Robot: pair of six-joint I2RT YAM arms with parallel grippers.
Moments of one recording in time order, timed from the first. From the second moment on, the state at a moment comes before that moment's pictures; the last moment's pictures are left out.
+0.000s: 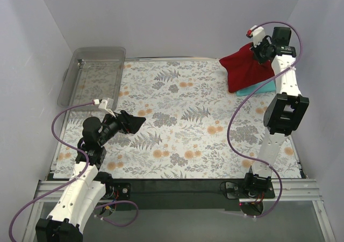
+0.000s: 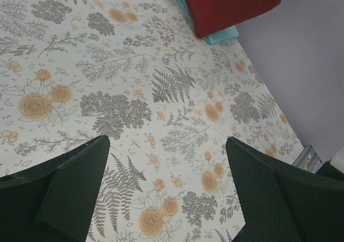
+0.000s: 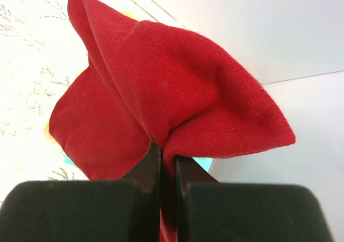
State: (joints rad) left arm -0.15 0.64 0.40 0.10 0.51 -0.53; right arm -0.15 2.10 2.11 -0.67 -0.35 -0.74
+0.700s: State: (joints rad) left arm -0.15 0.67 0.40 0.10 0.51 -0.52; right arm -0.17 2.24 2.13 -0.65 -0.32 -0.75
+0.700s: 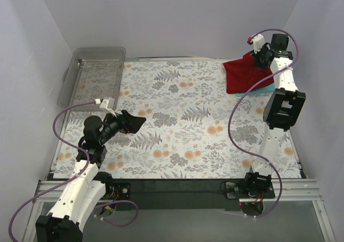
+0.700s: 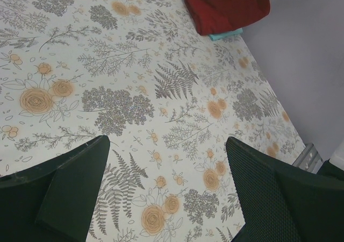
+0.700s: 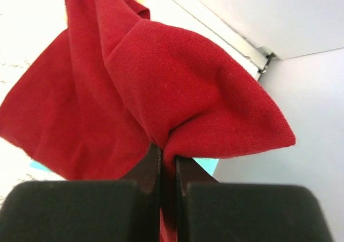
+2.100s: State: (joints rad) left arm -0.15 0.71 0.40 0.14 0.54 -0.55; right arm -0.16 2.10 1.69 -0.45 -0.61 -0.47
